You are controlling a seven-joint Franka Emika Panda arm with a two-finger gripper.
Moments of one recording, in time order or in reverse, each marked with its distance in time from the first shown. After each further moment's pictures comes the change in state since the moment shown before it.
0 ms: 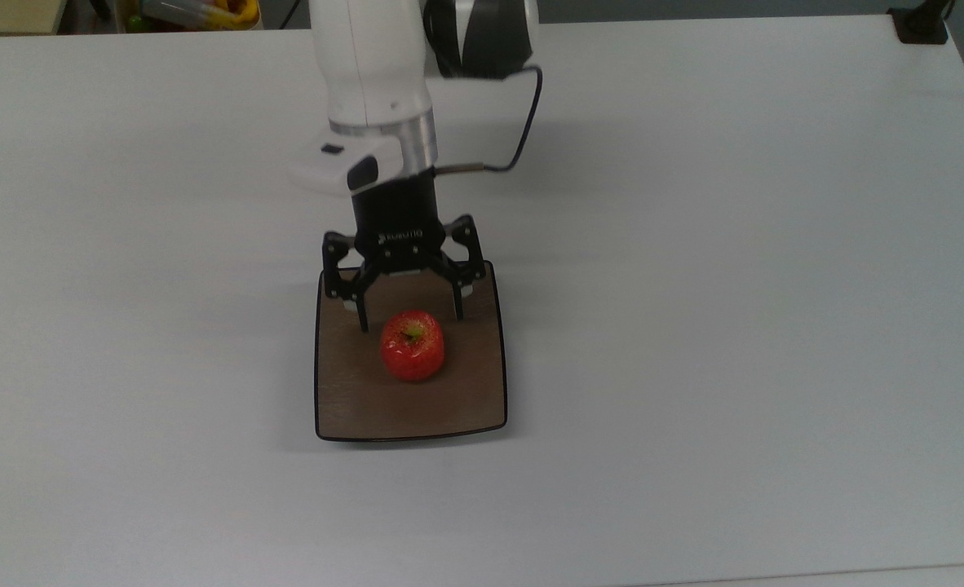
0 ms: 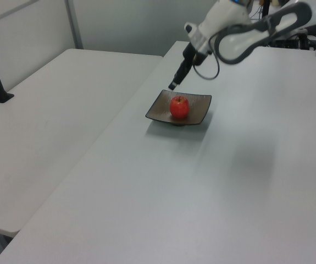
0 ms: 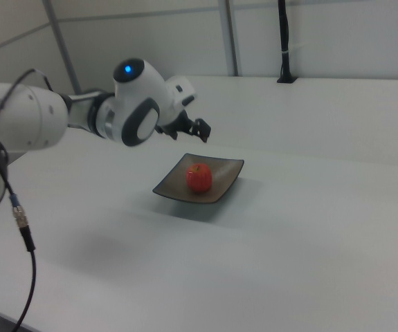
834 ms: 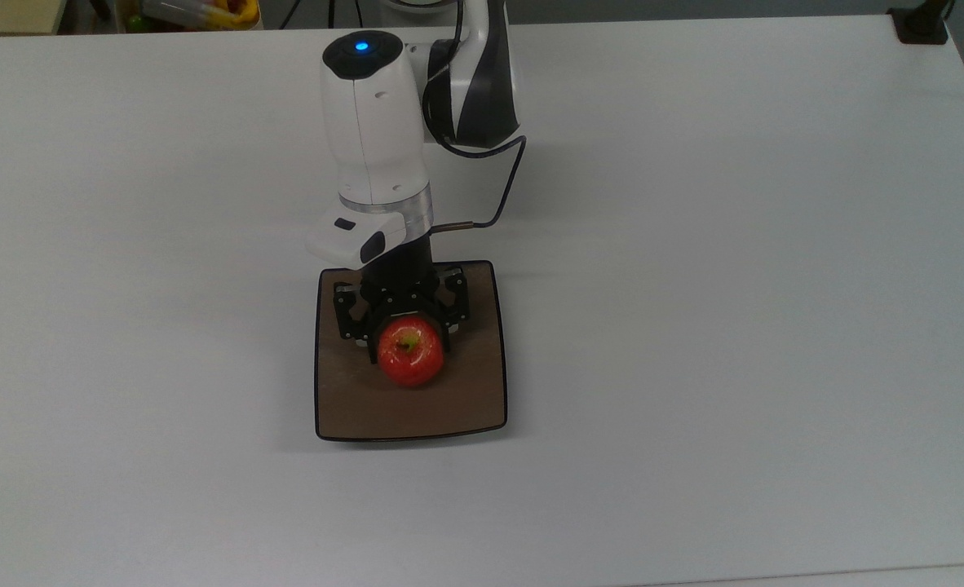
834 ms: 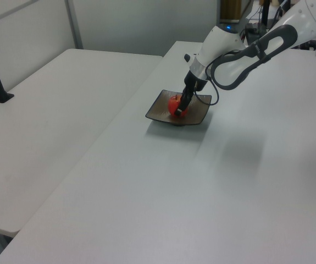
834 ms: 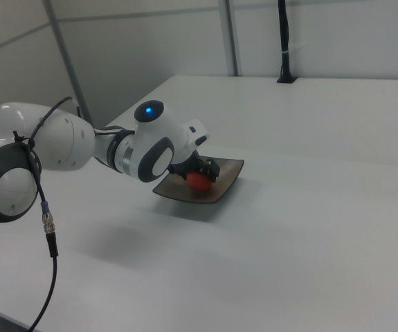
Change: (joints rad) arm -0.009 0.153 0.000 -0.027 0.000 0.067 -0.068
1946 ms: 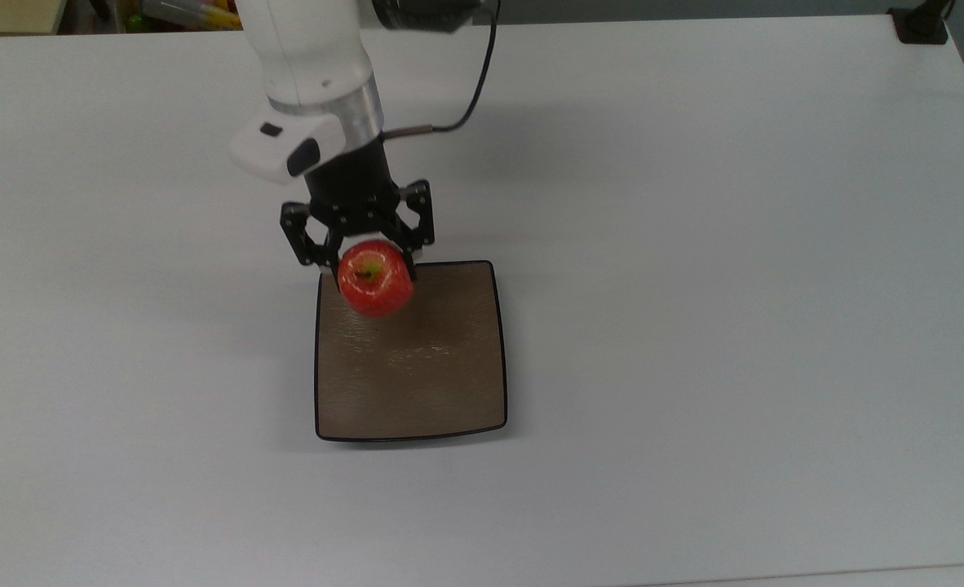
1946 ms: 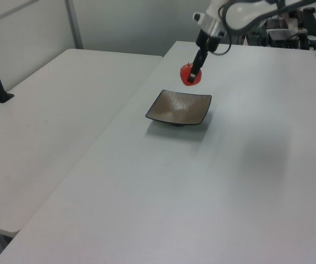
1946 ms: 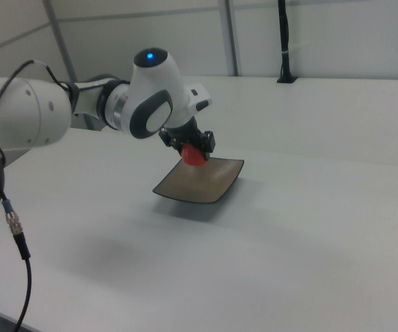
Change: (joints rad) arm -0.063 -0.197 -0.003 0.050 0.034 -0.369 0.002
